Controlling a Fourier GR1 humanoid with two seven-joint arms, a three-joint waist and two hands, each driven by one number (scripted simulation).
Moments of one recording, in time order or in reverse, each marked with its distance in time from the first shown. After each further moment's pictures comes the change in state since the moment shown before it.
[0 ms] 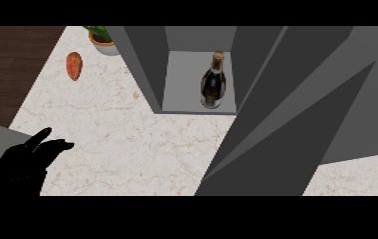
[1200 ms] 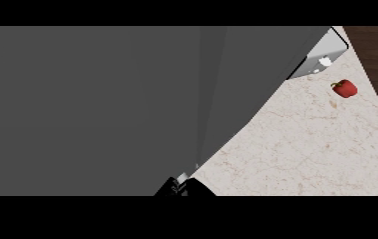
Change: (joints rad) left arm 0.240 0.198 0.271 0.141 0.117 -0.392 -0.052; right arm -0.542 -0.069 0.147 0.250 0.129 -0.632 -0.034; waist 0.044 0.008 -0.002
